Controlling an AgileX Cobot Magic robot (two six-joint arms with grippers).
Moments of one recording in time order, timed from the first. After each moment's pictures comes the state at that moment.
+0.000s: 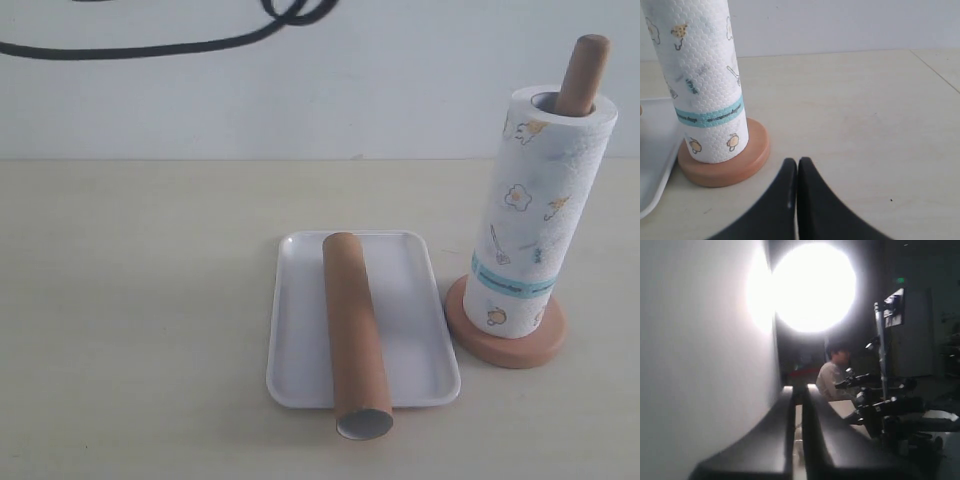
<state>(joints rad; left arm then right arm) -0.72 1.70 -1.52 1.06 -0.94 -1.03 -0.03 0.01 0.00 0.04 0.34 0.00</state>
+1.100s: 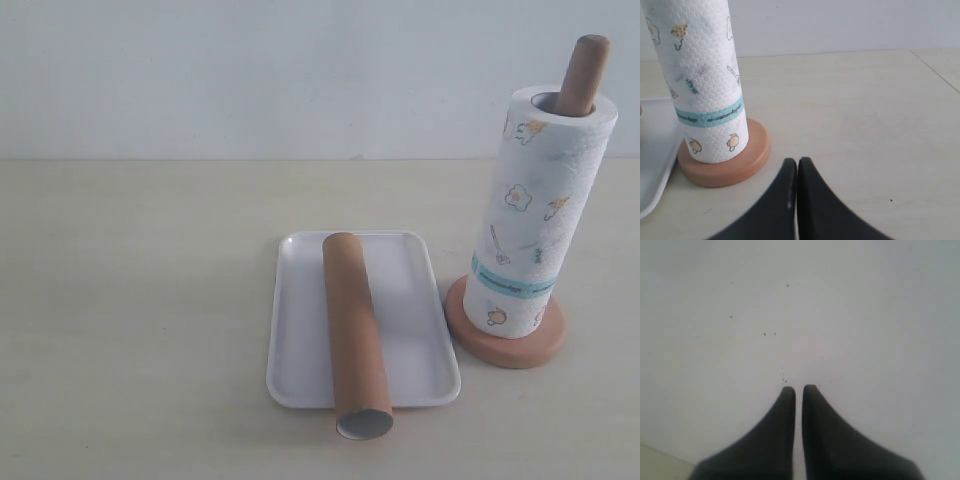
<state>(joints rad) -0.45 0.37 -0.61 1.40 0.44 -1.78 -0.03 0.01 0.00 0.04 0.34 0.00</state>
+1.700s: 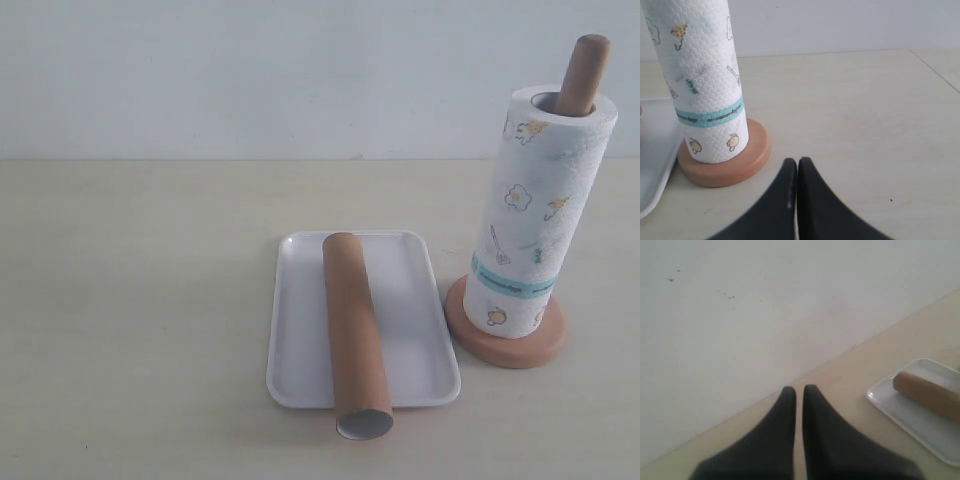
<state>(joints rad) -0.45 0.29 -0.60 0.21 0.53 0.15 -0.03 0.01 0.00 0.04 0.34 0.00</state>
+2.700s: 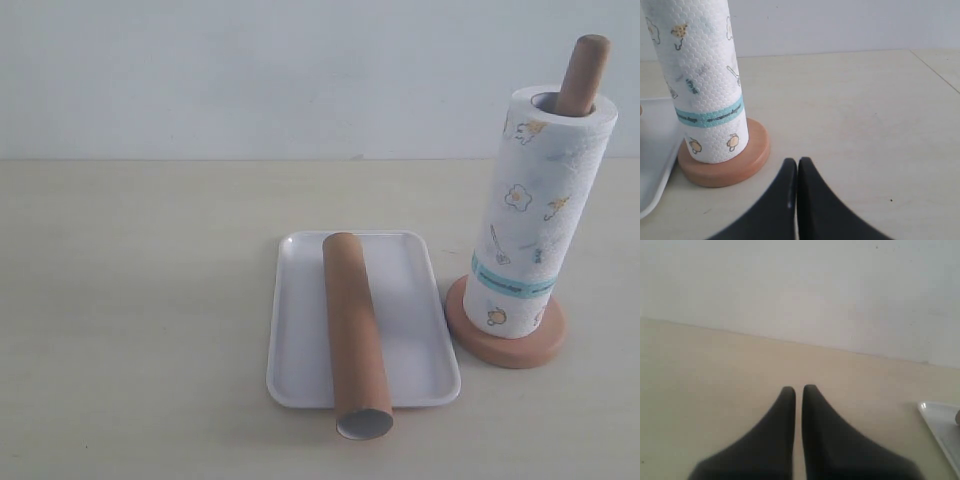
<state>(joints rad) 0.01 0.02 0.00 0.15 0.17 -0.33 -0.03 0.01 0.00 0.04 0.34 0.00</state>
